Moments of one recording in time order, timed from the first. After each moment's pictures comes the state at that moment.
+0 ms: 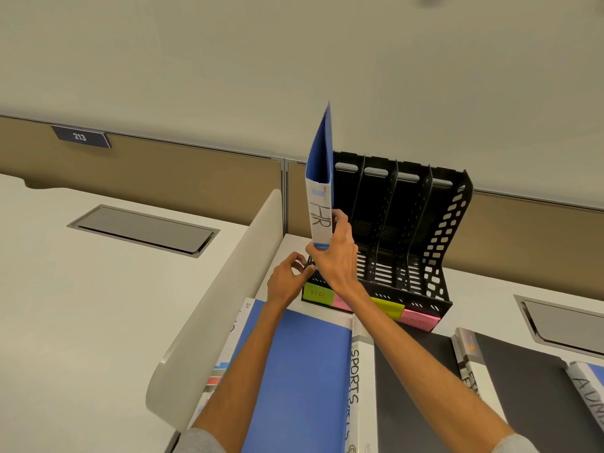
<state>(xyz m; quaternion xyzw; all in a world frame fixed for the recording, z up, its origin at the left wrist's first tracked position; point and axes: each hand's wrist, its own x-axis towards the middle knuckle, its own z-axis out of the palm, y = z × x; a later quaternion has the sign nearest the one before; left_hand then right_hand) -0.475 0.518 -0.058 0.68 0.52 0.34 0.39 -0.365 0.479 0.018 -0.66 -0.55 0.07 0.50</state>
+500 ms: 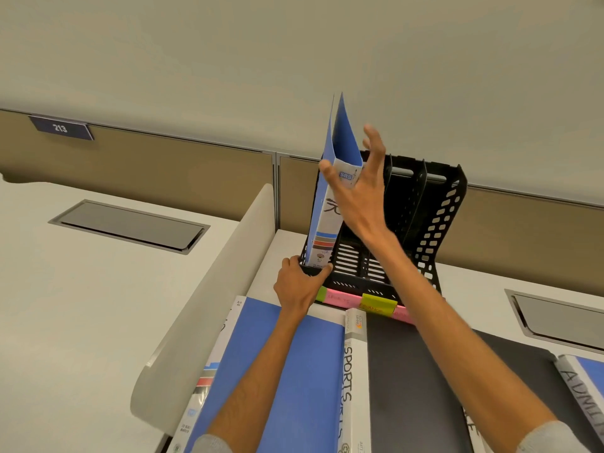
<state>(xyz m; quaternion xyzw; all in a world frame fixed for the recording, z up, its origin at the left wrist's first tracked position) -0.429 0.499 -0.071 0.64 0.63 0.34 0.29 -0.327 0.489 0.123 -0.52 -0.58 -0.02 0.63</state>
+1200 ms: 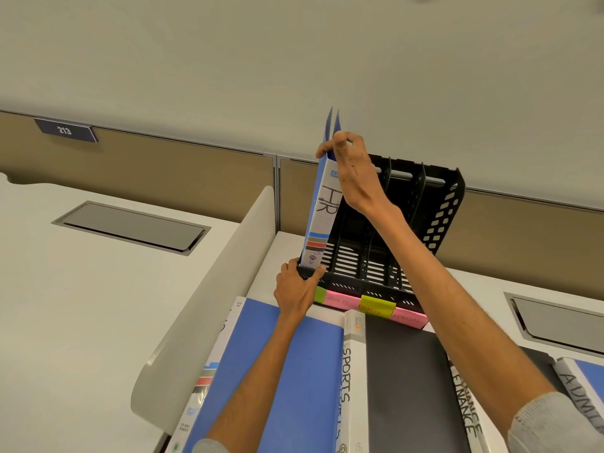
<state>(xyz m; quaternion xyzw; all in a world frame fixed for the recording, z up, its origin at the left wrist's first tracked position) -0.433 0.496 -0.078 0.63 0.61 0.35 0.33 -0.320 0.502 0.162 -0.58 -0.64 0.09 0.49</state>
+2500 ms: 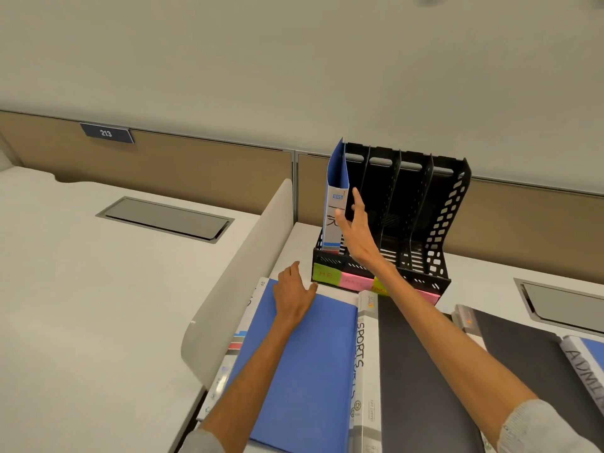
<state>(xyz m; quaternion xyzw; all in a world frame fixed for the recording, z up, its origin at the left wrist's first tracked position) -0.499 0.441 -0.074 0.72 0.60 0.24 0.25 -0.339 0.451 0.036 -0.62 -0.56 0.26 0.49</state>
